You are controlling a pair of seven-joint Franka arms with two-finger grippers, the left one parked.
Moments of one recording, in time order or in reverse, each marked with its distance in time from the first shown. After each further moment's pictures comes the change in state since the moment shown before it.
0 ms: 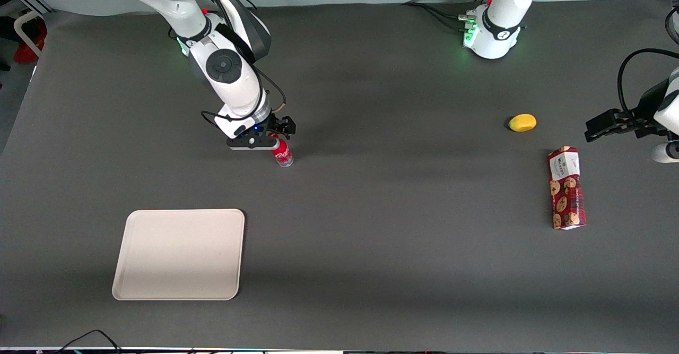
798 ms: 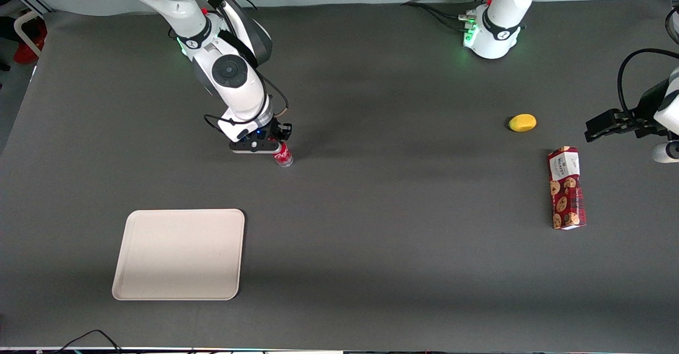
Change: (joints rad) arm 0.000 0.030 0.001 0.006 -0.032 0.017 0.028
